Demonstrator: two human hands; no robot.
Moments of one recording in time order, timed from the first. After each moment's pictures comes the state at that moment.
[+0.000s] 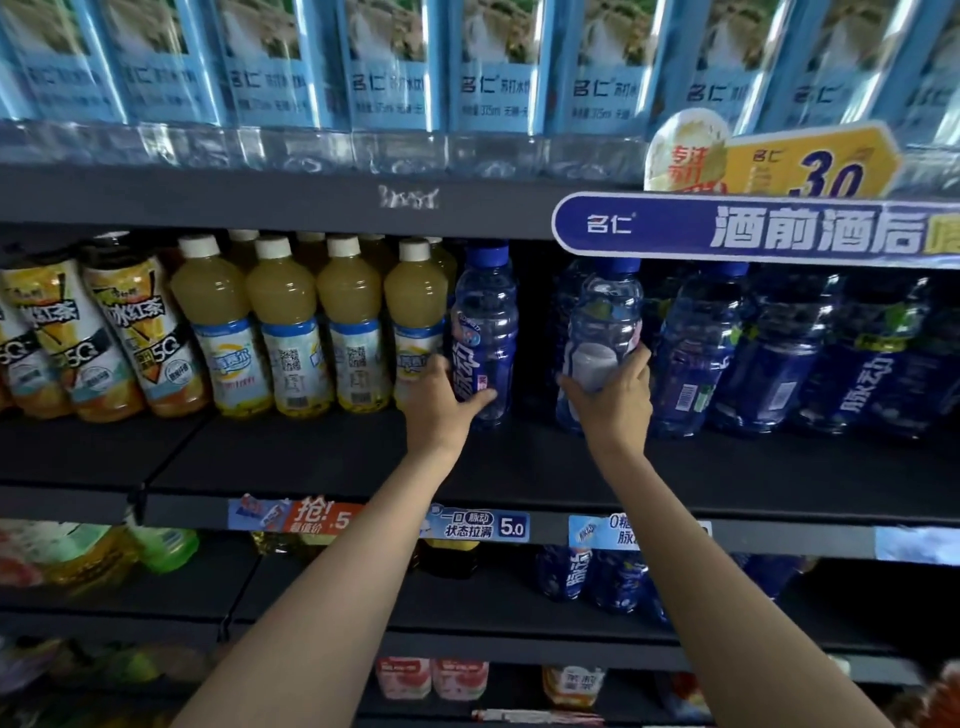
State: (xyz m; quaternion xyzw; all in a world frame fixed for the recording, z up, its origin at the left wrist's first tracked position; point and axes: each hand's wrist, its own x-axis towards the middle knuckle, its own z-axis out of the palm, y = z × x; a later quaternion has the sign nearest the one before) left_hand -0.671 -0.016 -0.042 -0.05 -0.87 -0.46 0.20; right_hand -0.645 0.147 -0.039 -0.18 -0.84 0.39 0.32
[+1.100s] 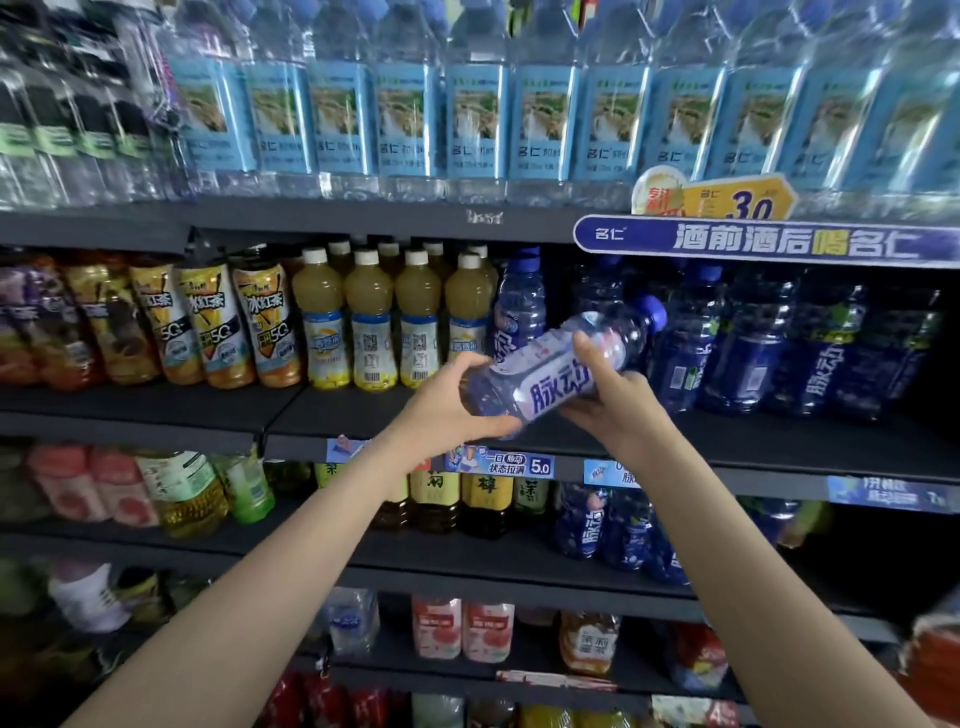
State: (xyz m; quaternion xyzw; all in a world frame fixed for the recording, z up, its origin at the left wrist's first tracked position) left_hand -0.529 -0.094 0.016 -0.20 -0.85 -0.48 0.03; right_hand -0.508 0.093 0.023 -0.05 -0.60 0.80 0.06
